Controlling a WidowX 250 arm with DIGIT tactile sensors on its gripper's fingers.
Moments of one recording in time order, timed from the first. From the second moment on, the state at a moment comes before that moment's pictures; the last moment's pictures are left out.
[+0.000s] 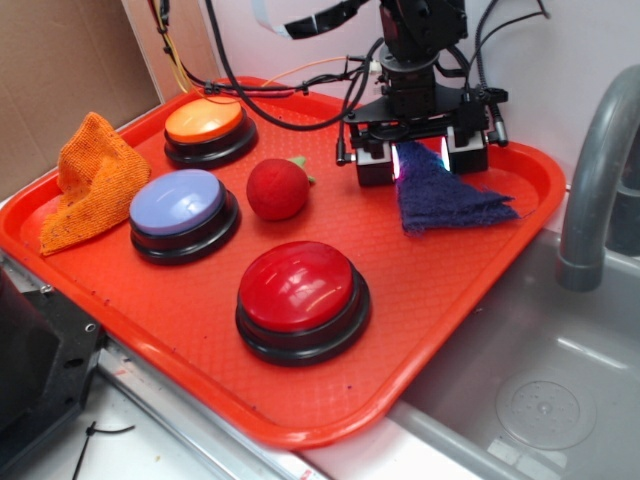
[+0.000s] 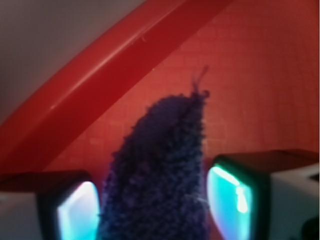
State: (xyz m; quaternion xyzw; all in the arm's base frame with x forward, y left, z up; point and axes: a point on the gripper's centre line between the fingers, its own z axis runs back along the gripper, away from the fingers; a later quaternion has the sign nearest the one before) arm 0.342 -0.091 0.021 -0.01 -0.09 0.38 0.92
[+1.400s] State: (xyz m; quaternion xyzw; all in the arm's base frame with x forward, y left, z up) arm 0.247 -0.019 0.185 -0.06 -0.03 0.11 0.99
